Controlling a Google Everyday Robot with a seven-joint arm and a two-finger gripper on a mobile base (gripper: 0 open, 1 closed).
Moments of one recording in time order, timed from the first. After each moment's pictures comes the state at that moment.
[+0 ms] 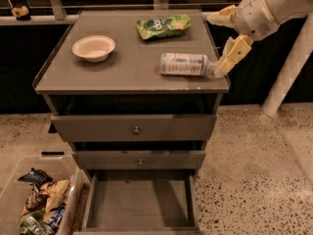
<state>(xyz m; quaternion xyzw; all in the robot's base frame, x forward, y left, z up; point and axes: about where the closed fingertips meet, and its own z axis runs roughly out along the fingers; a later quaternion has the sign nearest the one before) 0.622 -0.165 0.959 -0.66 0.64 0.13 0.36</state>
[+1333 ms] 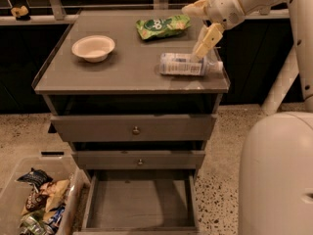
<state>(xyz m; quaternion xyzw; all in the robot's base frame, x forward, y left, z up) 0.682 -0.113 0.959 -0.68 0.60 0.20 0.38</state>
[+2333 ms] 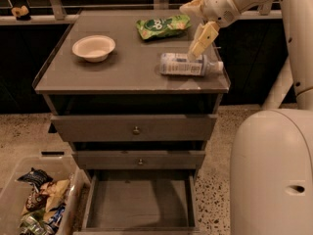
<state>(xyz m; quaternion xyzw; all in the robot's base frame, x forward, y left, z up) 0.697 -0.108 0.957 -0.68 0.60 0.18 0.38</state>
